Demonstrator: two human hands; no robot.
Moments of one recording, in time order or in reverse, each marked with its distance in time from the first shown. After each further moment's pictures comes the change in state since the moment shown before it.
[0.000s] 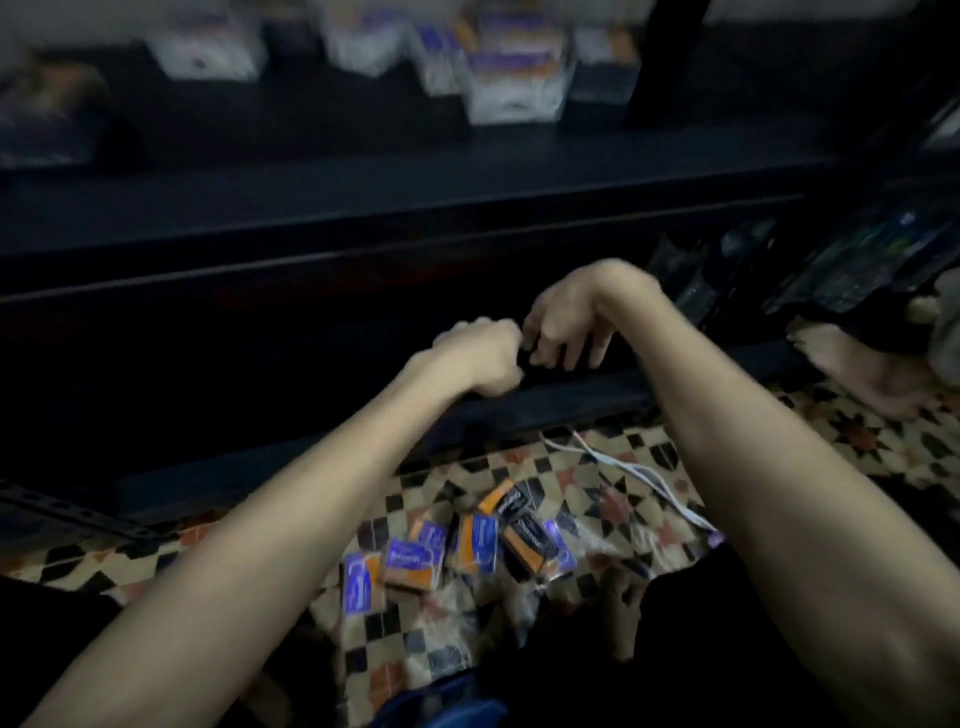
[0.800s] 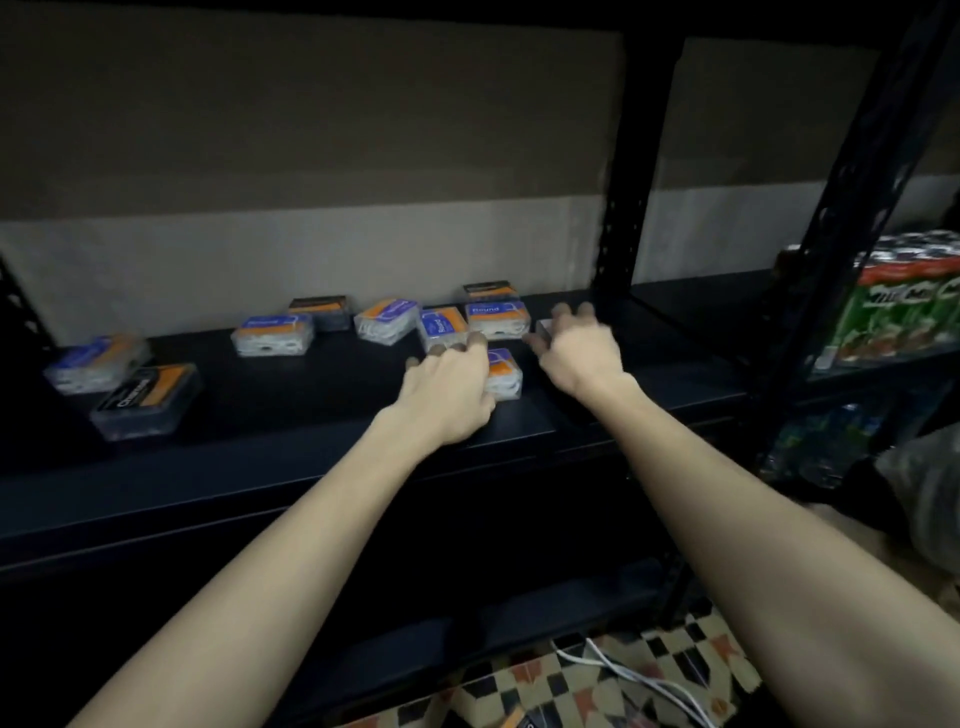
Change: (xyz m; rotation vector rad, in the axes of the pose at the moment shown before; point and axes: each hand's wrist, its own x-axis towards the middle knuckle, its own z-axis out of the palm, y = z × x) left_hand -0.003 0.012 -0.153 0.191 0.613 0.071; right_hand -0.034 -0.008 -0.127 -0.010 1.274 -0.098
